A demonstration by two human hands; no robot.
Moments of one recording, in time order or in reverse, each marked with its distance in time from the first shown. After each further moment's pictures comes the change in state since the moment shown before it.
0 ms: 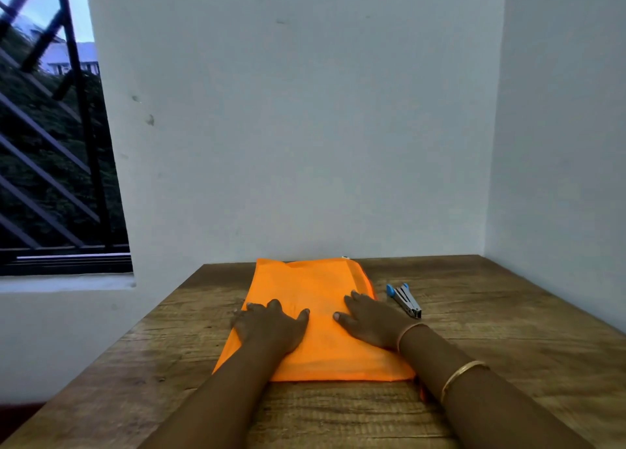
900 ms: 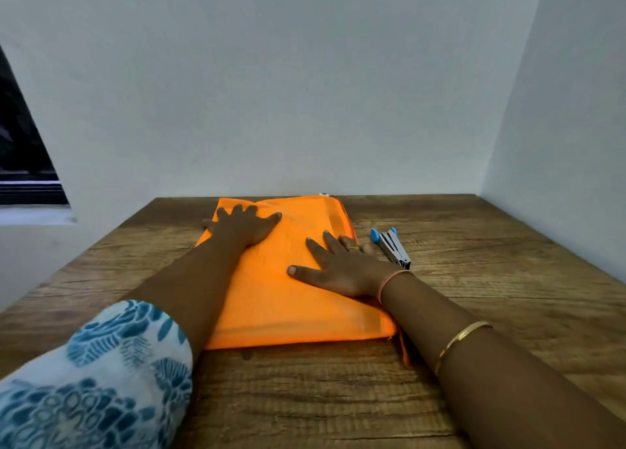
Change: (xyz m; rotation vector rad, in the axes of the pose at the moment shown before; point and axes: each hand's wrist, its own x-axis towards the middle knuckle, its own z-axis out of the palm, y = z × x) left_hand 0.136 0.027 0.007 -0.109 -0.057 0.121; right_hand 0.023 0.006 -0.001 -0.020 -0.160 0.018
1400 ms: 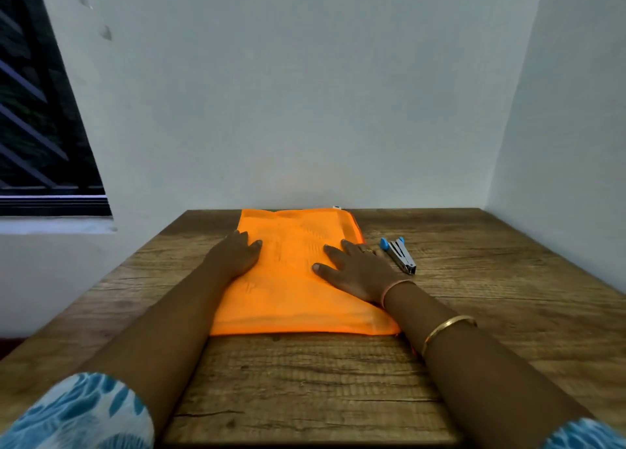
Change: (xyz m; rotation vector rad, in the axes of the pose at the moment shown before) left_hand -0.056 -0.057 -0.008 -0.166 0.014 0.112; right_hand -0.010 -0.003 0.006 -0.030 0.202 -0.003
